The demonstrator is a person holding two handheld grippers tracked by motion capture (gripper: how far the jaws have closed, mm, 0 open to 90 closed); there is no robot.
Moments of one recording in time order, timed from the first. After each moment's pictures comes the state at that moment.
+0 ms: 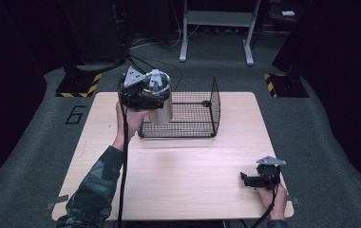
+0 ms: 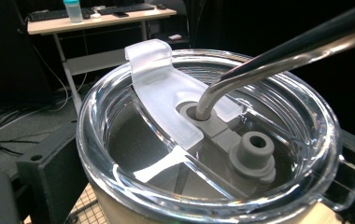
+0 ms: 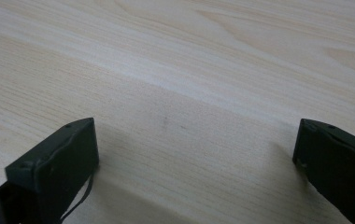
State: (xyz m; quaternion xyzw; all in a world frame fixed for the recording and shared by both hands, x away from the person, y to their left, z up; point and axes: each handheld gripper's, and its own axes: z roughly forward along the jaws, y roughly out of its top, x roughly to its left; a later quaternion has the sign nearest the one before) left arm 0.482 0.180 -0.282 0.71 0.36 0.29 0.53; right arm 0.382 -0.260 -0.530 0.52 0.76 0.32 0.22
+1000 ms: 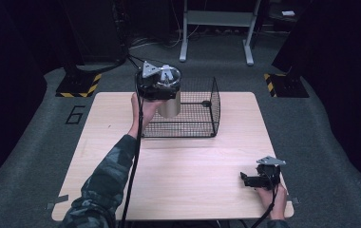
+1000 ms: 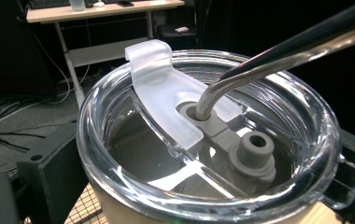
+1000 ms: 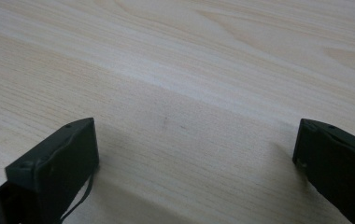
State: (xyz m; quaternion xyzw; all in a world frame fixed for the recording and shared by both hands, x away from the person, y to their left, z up) left arm 0.540 0.150 -0.305 0.71 0.38 0.29 0.52; right arm 0.382 -0.259 -0.530 0.52 0.76 0.33 0.22
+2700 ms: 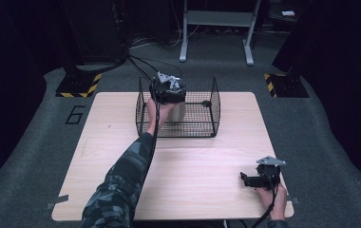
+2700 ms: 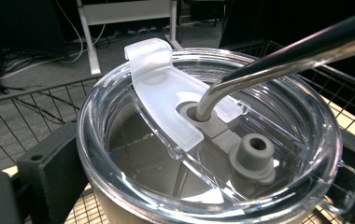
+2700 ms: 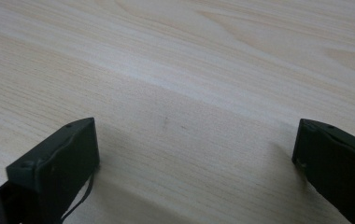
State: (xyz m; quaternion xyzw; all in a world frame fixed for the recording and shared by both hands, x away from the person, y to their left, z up) left arm 0.605 0.121 -0.388 0.71 0.45 0.27 0.47; right arm 0.382 -0.260 -0.530 0.52 0.76 0.32 0.22
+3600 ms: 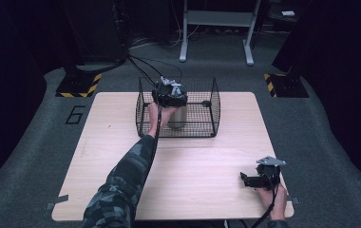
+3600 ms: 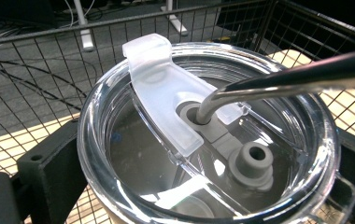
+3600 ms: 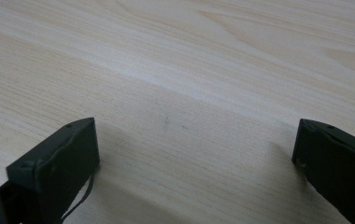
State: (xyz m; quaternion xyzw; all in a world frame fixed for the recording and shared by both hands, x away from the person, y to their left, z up) left arm 0.610 0.115 -0.405 0.73 0.46 0.24 0.44; right arm 0.382 -0.259 -0.530 0.52 0.76 0.33 0.22
